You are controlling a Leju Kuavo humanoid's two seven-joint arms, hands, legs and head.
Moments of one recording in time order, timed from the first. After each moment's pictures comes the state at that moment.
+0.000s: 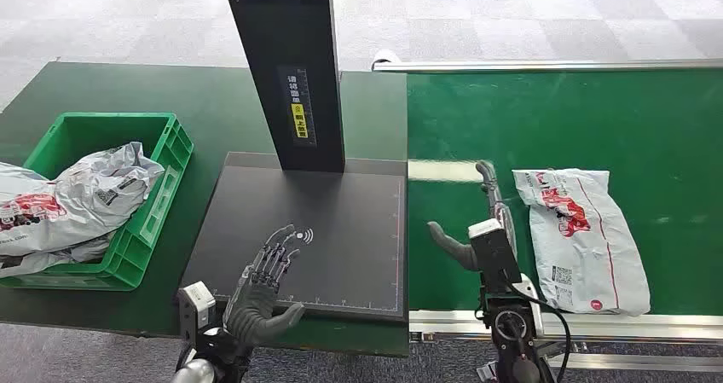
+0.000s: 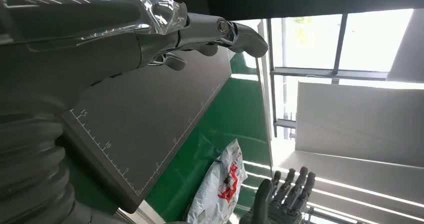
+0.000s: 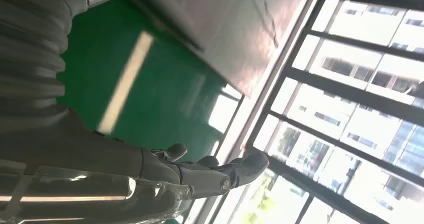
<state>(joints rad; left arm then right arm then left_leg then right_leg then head) 0.04 -0.15 -0.15 -1.40 0.00 -0.31 -0.50 -0.23 0.06 0.11 -1.24 0.50 -0.13 -0.34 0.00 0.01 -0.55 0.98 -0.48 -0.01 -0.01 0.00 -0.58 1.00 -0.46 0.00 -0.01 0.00</state>
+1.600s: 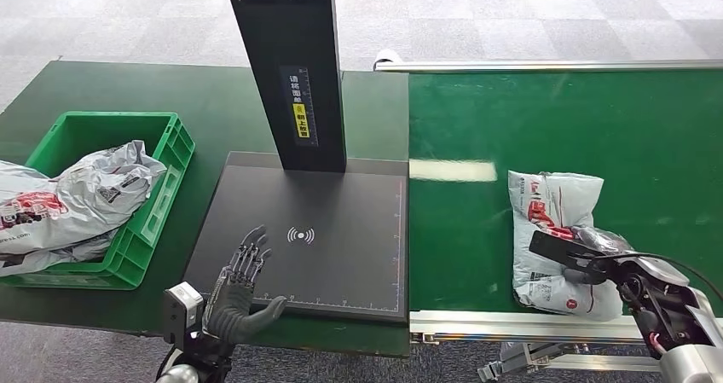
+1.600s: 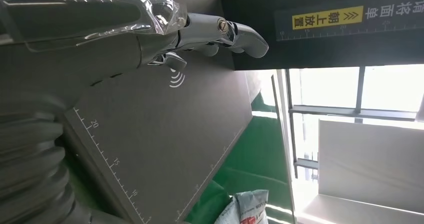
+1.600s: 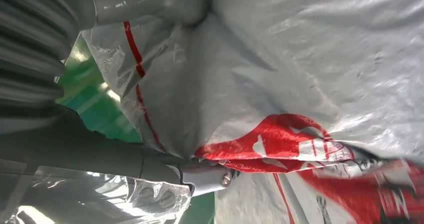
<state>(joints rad) 0.07 -0.12 -0.10 -1.43 -0.04 -0.21 -0.47 -0.56 -0.50 0.30 -0.61 0.94 0.33 -0.07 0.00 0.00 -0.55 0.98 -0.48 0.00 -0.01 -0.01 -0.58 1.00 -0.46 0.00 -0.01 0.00</state>
